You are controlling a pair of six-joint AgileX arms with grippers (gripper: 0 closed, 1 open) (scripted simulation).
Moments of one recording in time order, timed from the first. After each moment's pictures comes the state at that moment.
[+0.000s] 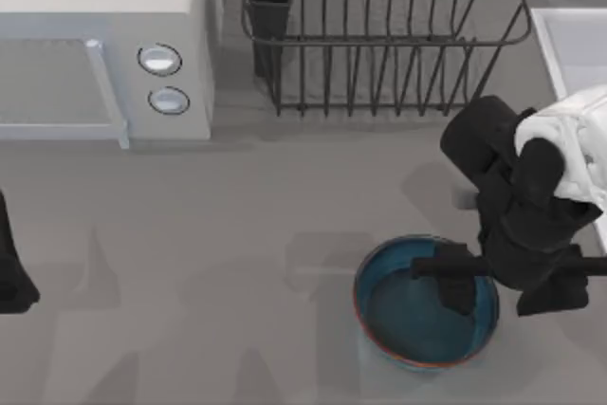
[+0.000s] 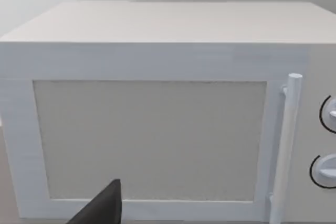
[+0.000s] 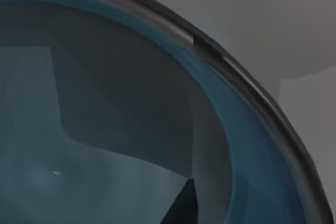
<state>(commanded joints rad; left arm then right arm) 0.00 0.00 0.00 0.00 0.00 0.00 0.55 1.79 1.01 -0.79 0.00 0.56</state>
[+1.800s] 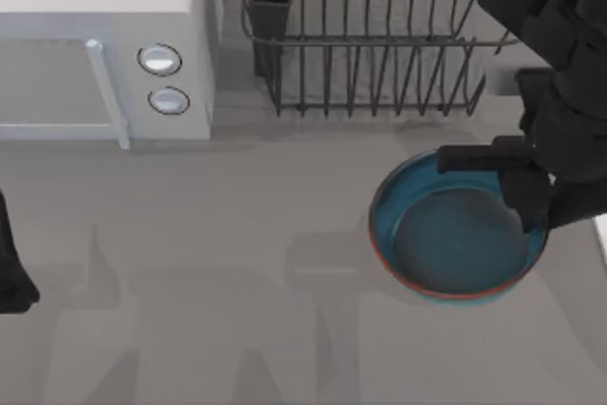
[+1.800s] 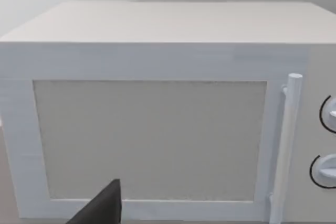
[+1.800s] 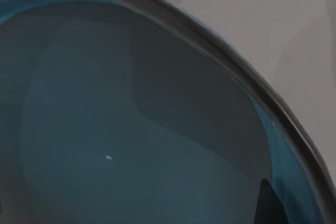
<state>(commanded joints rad) 0.00 0.00 0.00 0.00 0.00 0.00 0.54 1.66 1.48 -1.39 0.00 0.55</state>
